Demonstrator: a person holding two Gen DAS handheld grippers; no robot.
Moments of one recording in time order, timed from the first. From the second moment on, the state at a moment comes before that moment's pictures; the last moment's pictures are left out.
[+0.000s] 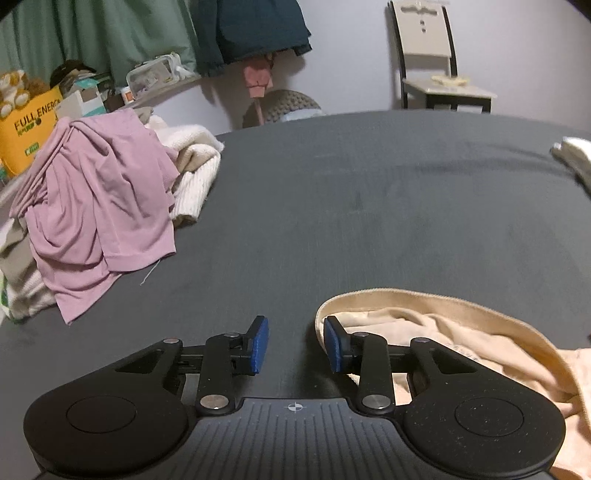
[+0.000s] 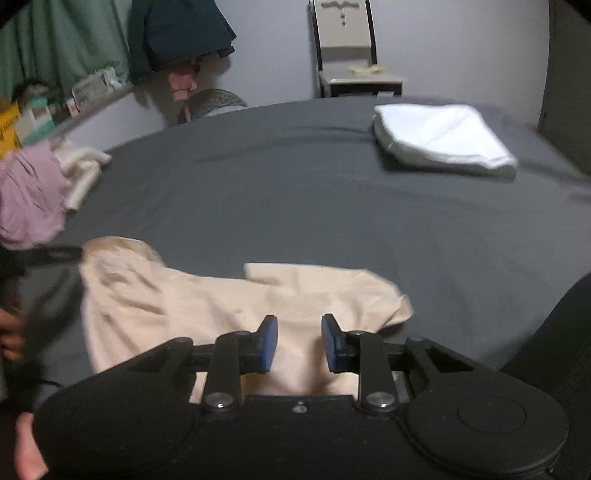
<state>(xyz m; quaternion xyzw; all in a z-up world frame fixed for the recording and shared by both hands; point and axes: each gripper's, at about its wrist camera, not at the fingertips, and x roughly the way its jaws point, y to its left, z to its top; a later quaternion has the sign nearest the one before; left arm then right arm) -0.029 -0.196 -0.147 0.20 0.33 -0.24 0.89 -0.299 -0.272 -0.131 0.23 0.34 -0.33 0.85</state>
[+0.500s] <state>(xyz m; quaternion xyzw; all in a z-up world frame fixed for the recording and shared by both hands) -0.012 -0.211 -0.162 0.22 0.30 -0.28 0.88 -0.281 -0.217 -0.145 0.16 0.39 -0.30 0.86</state>
